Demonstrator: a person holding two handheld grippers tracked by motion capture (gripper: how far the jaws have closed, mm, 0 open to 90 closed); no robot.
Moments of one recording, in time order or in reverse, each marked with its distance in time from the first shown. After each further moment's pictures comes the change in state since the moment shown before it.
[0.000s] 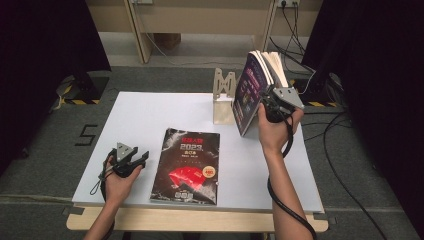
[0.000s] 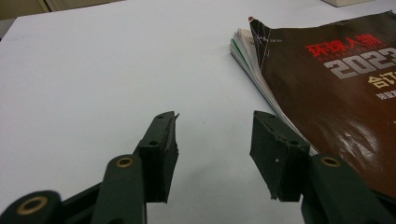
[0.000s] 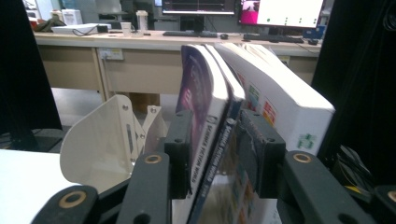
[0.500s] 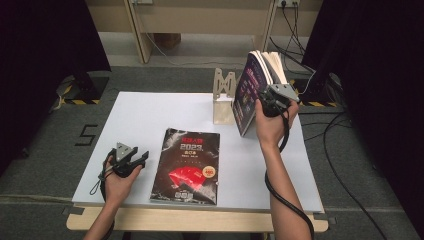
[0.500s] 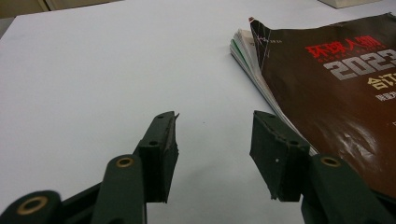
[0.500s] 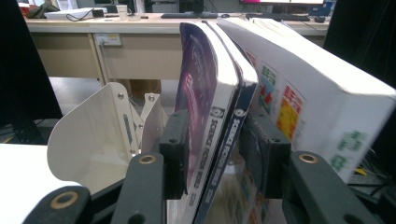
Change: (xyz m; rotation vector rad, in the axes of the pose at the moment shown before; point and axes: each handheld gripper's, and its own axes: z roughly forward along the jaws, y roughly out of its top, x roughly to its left) left arm 0.001 0.000 0.000 0.000 -0.002 -0.007; right arm 0.002 -0.002 0.027 0.071 0.006 0.033
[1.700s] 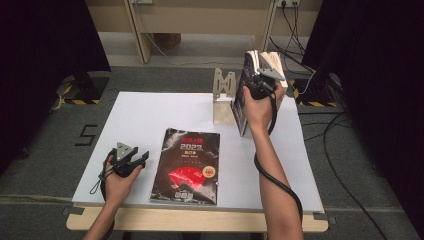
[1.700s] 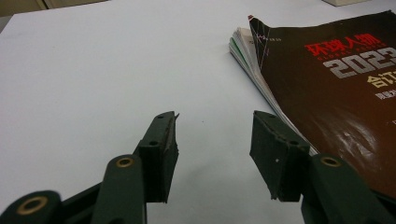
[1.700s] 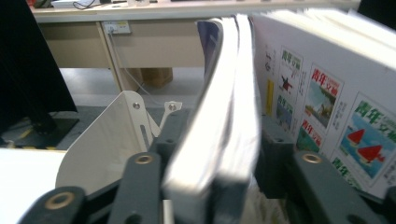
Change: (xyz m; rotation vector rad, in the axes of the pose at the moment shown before) left arm 0.000 0.000 0.001 0.002 -0.005 0.003; right arm 0.023 0.023 0.053 0.084 0.046 0.043
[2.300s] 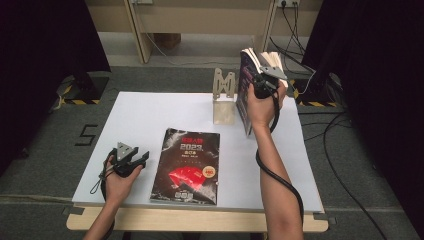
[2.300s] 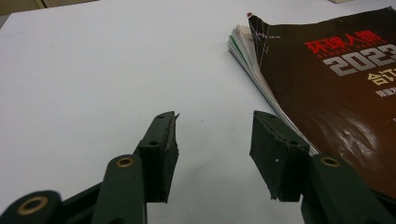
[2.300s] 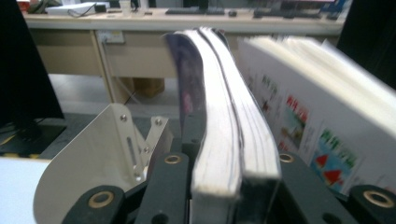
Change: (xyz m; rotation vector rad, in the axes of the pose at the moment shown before) left arm -0.001 0.000 0.001 0.014 -0.001 0.007; right arm -0.006 0.006 -0.005 -0.059 -0.034 -0.053
